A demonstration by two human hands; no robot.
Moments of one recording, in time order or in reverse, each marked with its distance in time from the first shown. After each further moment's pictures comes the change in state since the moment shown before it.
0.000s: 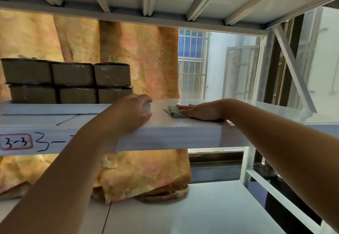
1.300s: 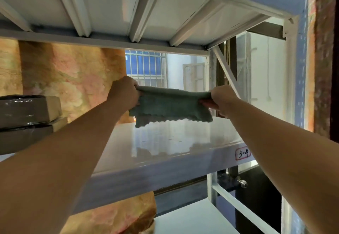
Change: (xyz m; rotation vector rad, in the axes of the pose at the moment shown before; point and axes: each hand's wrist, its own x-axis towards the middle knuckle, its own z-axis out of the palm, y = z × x) left_hand 0.154 0.112 0.019 -0.279 0.231 0.117; right_hand -0.035 0.152 -0.077 1.193 0.983 0.246
